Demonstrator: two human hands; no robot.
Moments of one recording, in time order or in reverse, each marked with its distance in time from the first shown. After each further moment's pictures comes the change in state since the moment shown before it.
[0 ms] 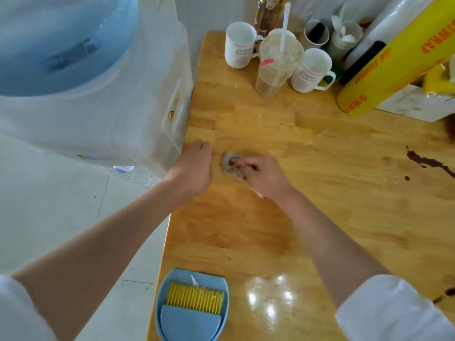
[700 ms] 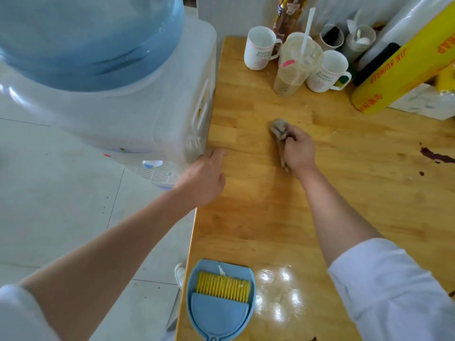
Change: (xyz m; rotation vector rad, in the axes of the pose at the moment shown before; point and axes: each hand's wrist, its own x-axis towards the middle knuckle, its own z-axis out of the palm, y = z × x) left_hand -0.044 -0.030 -0.015 -0.104 -0.025 0.076; right_hand 0.027 -0.020 -0.017 0.044 0.477 0.289
